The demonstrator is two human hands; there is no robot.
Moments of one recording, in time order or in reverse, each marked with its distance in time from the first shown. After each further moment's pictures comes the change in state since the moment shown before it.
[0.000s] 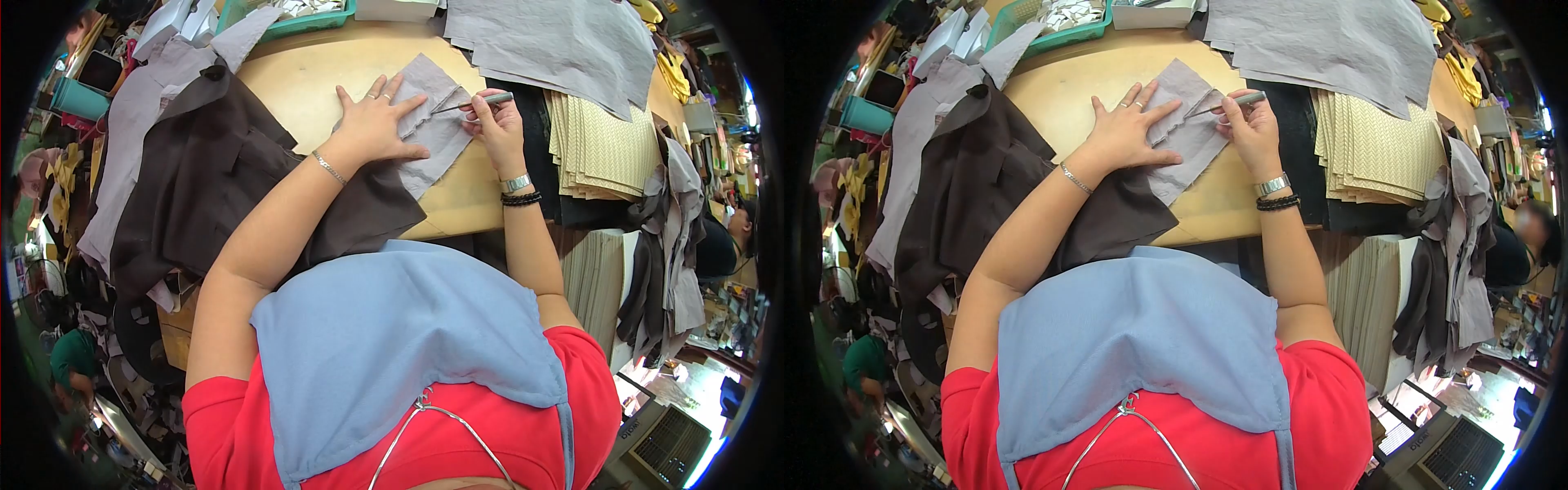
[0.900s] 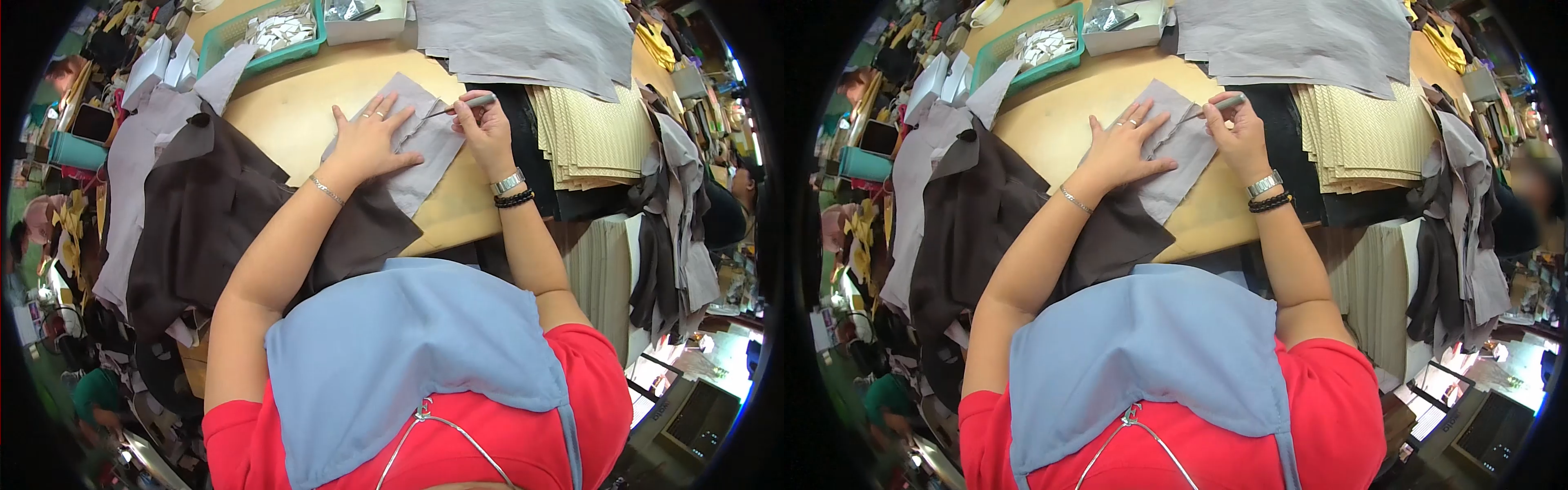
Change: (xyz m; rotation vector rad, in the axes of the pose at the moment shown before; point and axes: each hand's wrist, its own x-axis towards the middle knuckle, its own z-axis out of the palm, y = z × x) left_hand 0.014 0.006 0.000 -0.059 0.027 0.041; right_hand 0.004 0.002 -0.003 -0.197 0.054 -0.240
